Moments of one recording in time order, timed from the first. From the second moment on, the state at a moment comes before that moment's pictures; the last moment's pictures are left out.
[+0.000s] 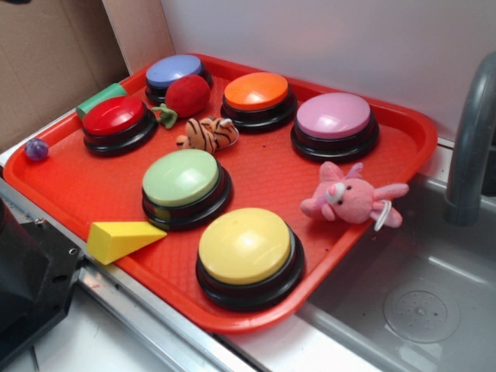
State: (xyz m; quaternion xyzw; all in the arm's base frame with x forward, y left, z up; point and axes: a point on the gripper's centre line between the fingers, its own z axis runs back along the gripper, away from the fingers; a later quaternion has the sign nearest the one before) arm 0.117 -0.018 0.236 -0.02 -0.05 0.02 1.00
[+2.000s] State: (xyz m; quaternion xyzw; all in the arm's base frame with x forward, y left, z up) arm 0.257 0.011 0.032 0.03 -0.03 0.03 1.00
